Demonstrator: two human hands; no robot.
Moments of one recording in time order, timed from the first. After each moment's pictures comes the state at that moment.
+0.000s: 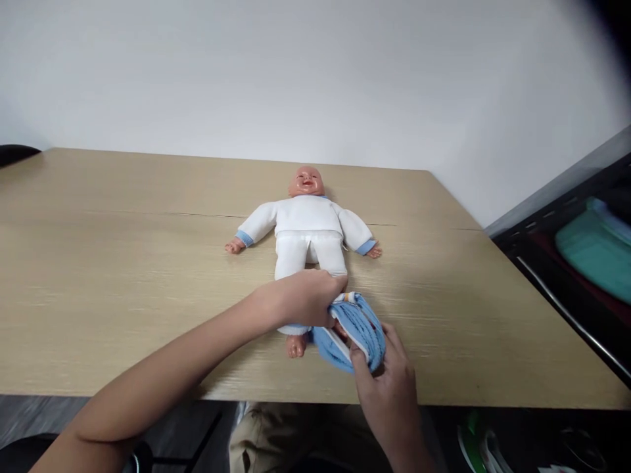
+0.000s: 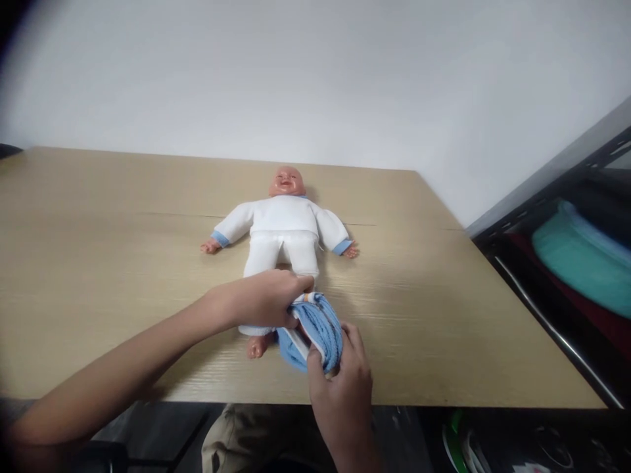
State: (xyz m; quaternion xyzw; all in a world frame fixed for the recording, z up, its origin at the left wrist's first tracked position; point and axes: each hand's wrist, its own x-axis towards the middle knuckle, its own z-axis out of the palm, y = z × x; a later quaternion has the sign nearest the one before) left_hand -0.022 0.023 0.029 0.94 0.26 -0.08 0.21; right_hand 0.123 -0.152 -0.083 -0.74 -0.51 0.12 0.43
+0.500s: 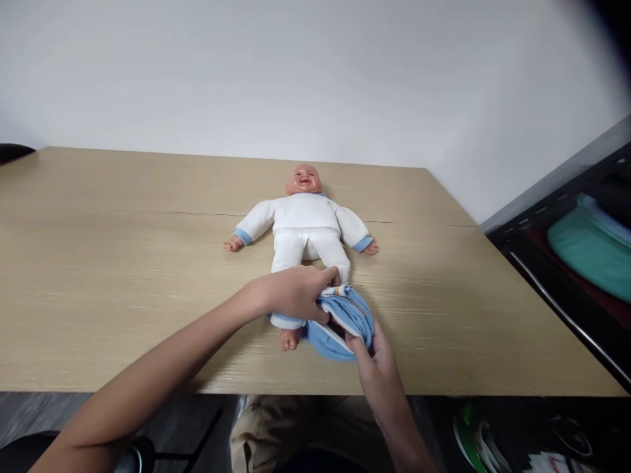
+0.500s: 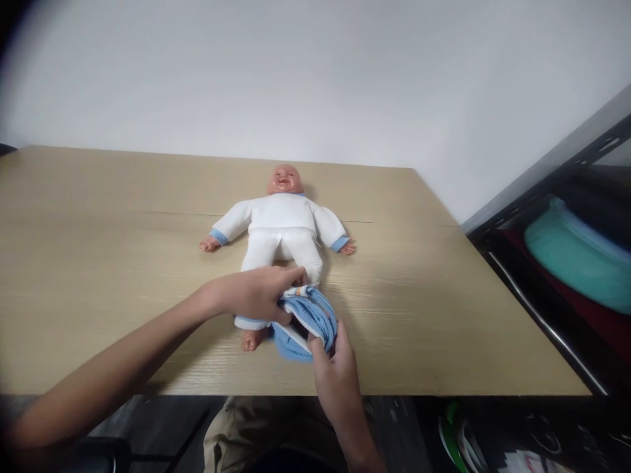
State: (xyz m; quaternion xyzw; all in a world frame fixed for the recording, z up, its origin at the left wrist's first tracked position) left_hand -0.036 0.025 0.030 0.90 0.27 -0.07 0.33; right_hand 0.117 -0.144 -0.092 -0.66 -0.36 0.40 0.53
